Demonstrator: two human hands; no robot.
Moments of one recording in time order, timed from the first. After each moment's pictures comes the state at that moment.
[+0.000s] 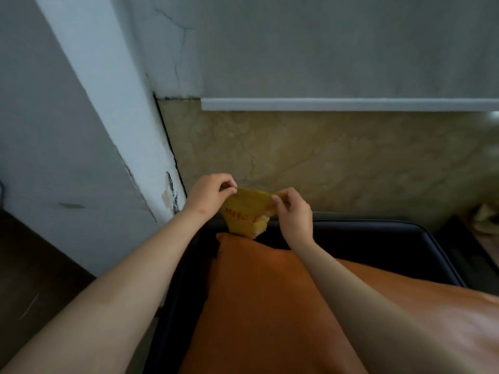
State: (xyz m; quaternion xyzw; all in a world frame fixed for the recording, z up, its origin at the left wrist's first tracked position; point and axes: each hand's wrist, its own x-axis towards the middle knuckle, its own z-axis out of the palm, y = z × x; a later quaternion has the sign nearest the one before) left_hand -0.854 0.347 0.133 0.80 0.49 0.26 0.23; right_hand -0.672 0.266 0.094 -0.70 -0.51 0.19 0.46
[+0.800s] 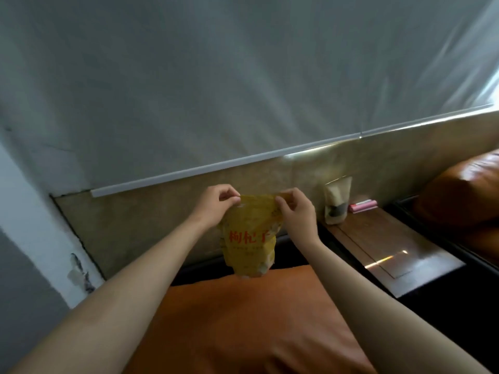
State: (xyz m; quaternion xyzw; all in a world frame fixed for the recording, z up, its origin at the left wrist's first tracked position) left_hand -0.632 0.152 0.302 0.84 0.33 0.28 0.32; right_hand -0.473 0.040 0.247 -0.67 -0.40 0.06 0.62
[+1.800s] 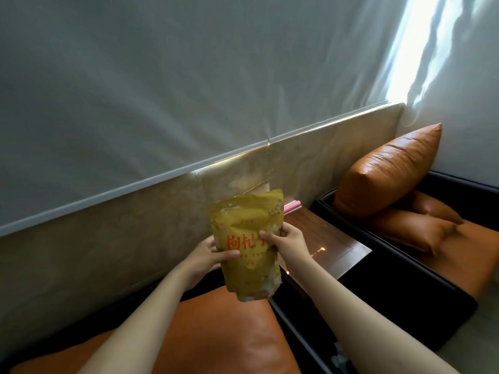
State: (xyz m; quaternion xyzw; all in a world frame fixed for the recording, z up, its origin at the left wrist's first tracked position) left_hand -0.426 0.030 0.231 0.68 0.28 0.09 0.68; right_hand -0.270 -0.108 0.205 -0.56 -0.23 0.30 0.74
